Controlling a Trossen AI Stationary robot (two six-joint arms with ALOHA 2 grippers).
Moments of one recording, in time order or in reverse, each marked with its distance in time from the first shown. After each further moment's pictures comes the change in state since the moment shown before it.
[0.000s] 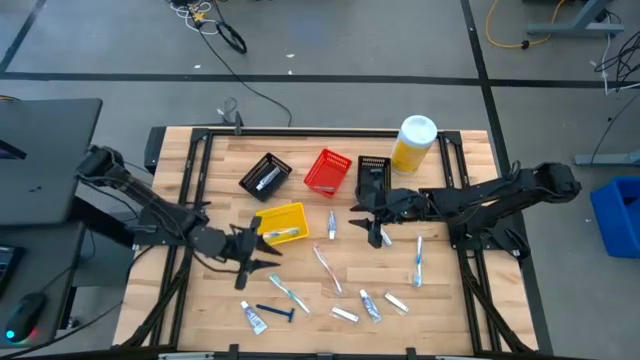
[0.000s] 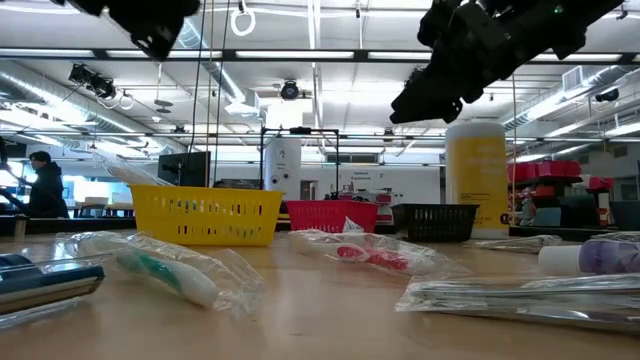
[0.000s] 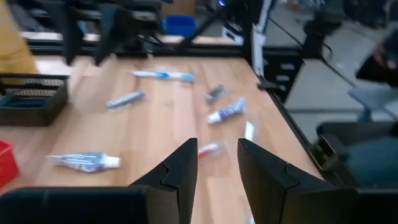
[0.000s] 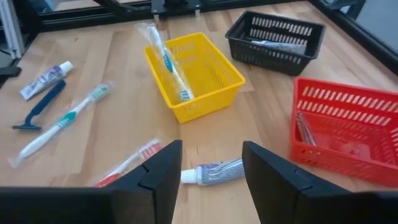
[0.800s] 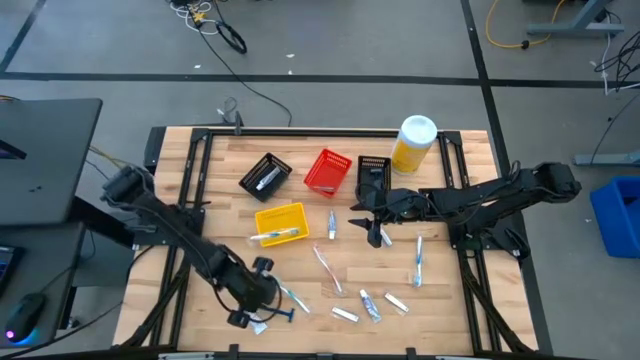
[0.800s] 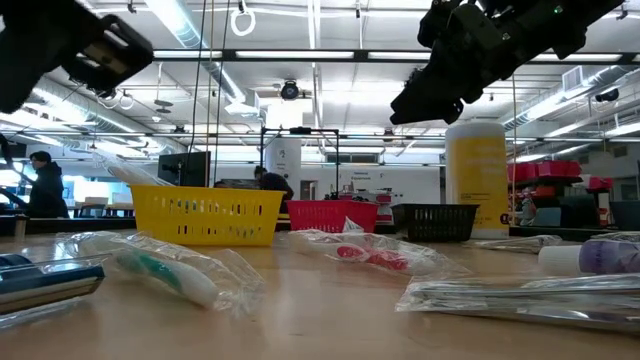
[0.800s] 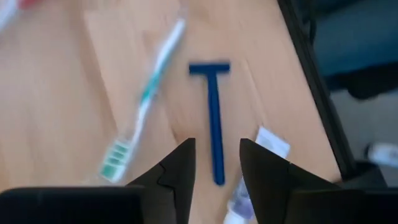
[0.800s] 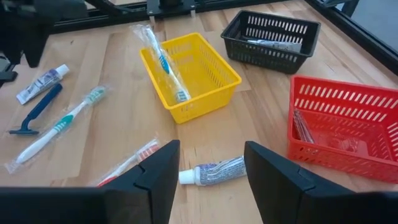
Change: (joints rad) left arm -0.114 0.482 0.455 -0.696 0.353 -0.136; right arm 0.004 0.000 0.000 0.000 0.009 0.021
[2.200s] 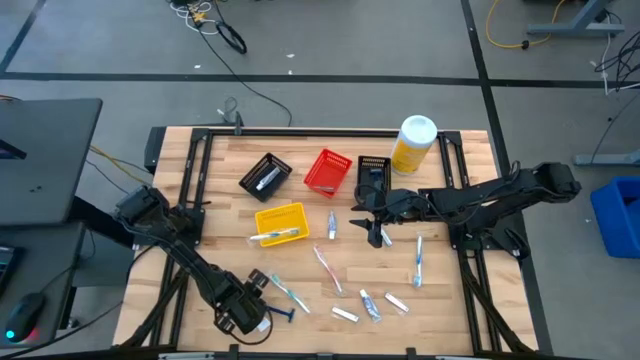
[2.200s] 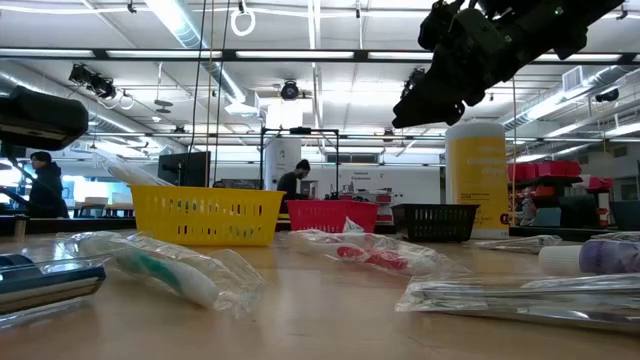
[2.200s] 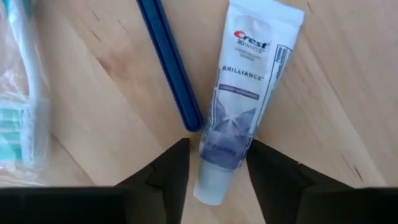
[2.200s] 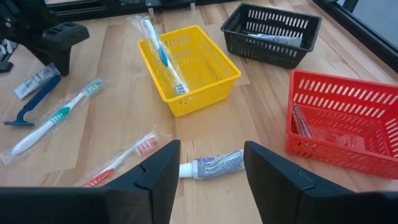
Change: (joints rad) left arm -0.119 0.204 -0.003 -0.086 -0.026 0.182; right arm 0.000 0.001 0.000 -0.023 0.000 -0.013
